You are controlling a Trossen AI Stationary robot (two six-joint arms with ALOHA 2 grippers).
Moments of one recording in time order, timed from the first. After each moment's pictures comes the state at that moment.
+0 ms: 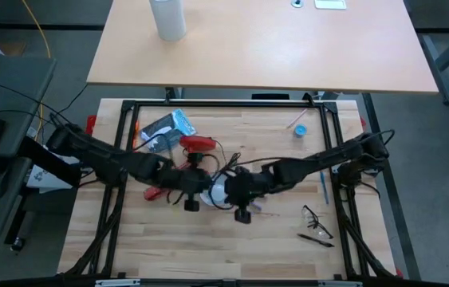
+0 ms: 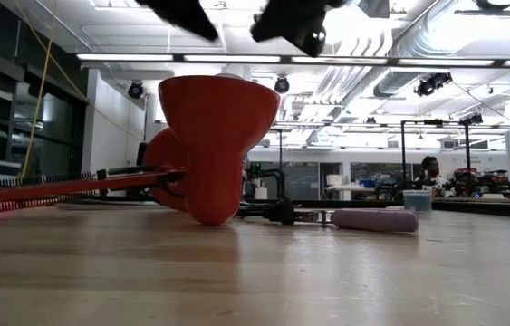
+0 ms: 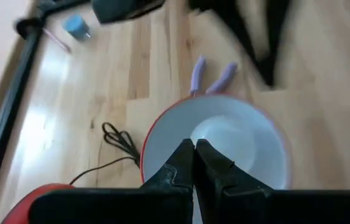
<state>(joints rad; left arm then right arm) -0.32 1.45 1.19 -0.55 -0.40 -0.01 0.25 1.74 1.42 -0.51 0.02 0.31</state>
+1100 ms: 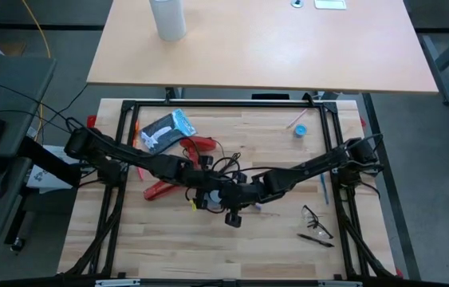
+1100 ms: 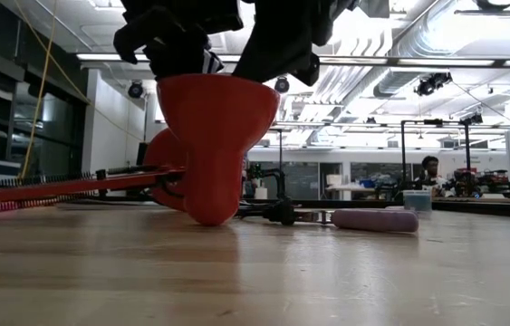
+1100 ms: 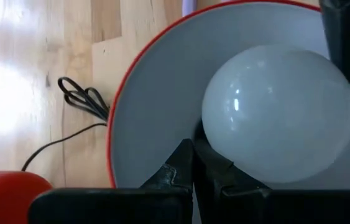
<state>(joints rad) -0.21 1.66 1.19 -0.55 -0.25 0.05 0.27 1.88 1.43 -0.42 0.17 0.41</state>
